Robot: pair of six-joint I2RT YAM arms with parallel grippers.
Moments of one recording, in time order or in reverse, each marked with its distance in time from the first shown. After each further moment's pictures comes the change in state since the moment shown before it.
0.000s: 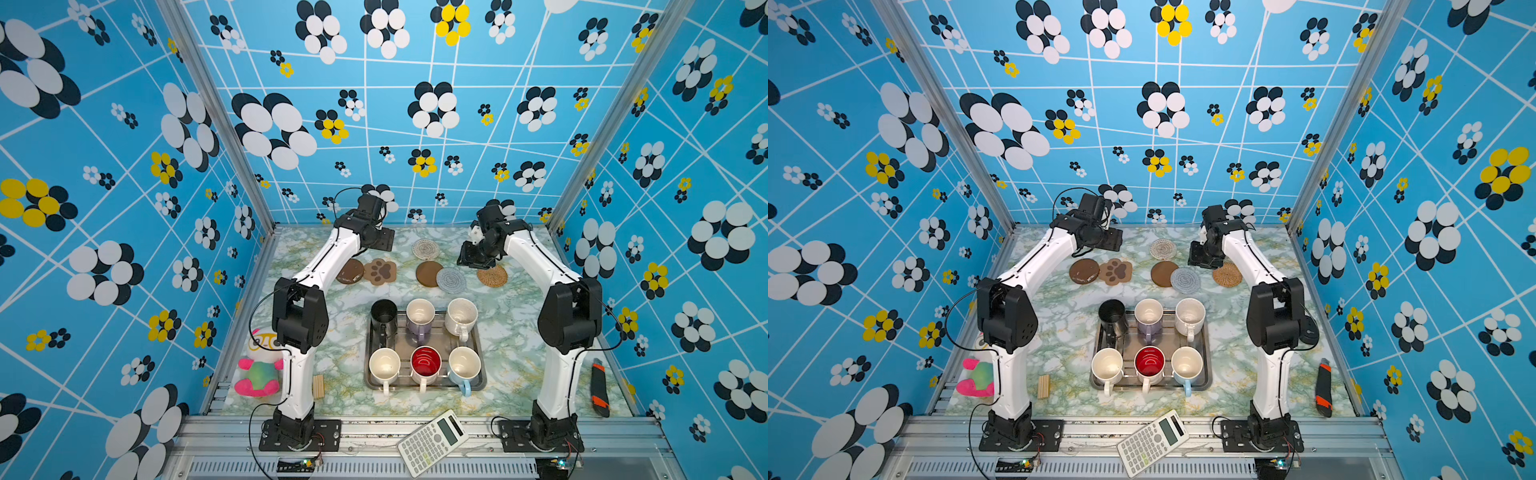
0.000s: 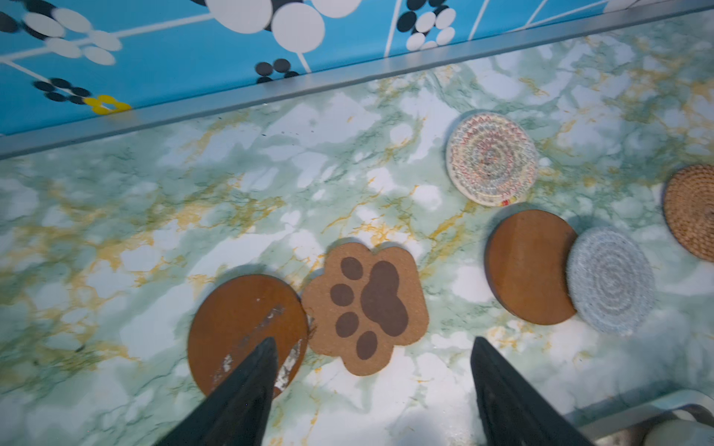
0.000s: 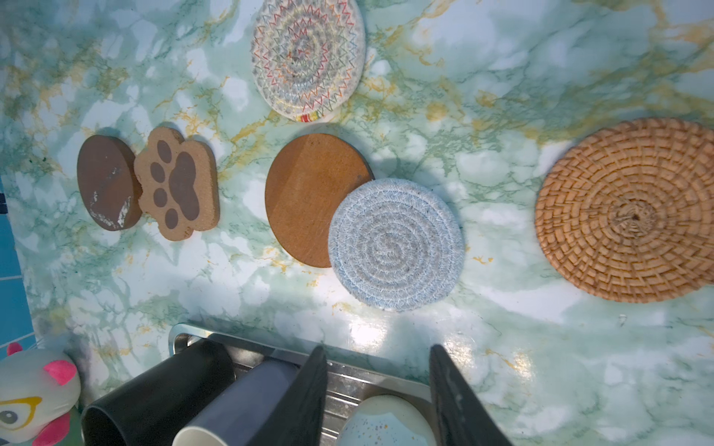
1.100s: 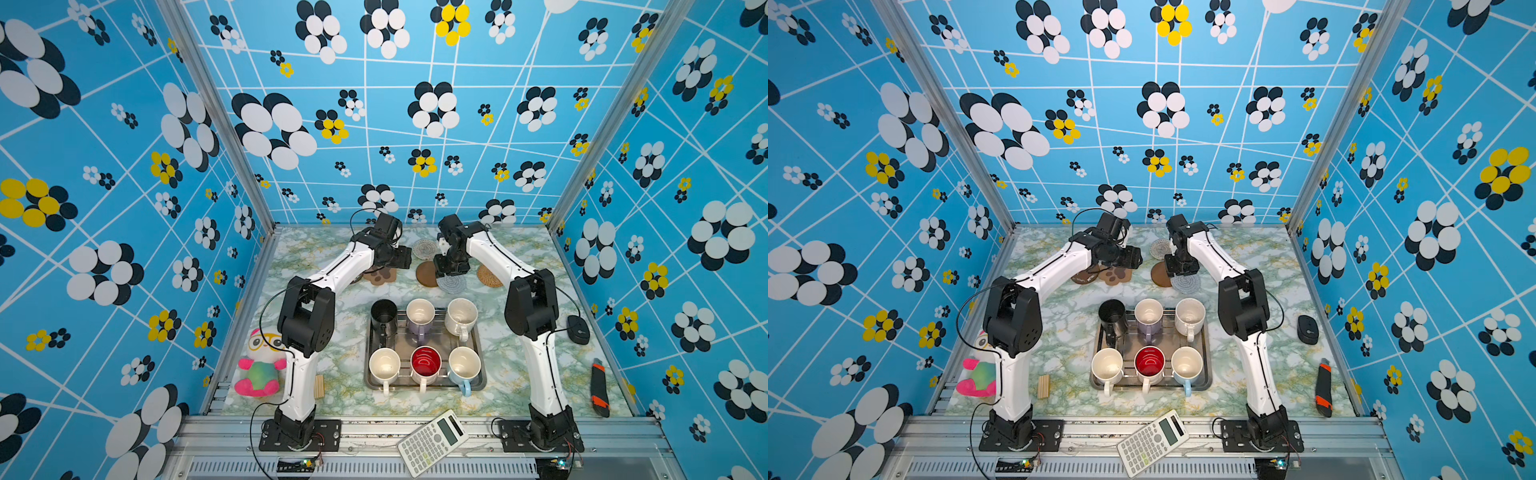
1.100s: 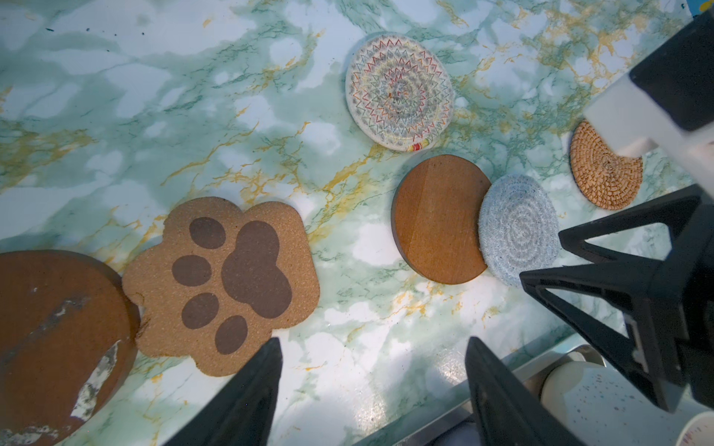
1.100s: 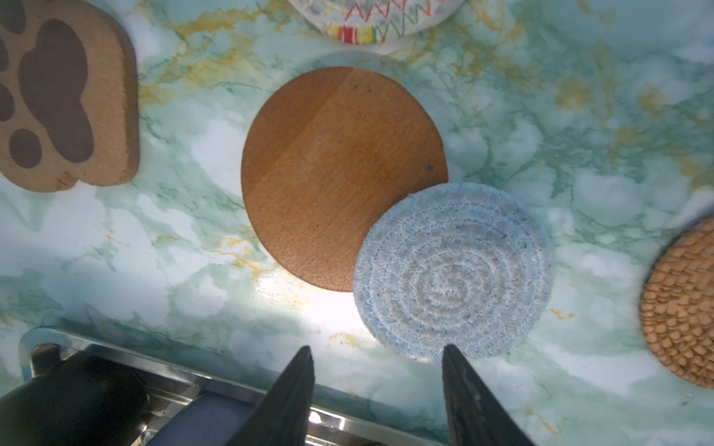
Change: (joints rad) left arm -0.082 -0.010 -0.187 0.140 0.135 -0.137; right arm 0.170 0.265 0.250 -0.151 0.175 -0.130
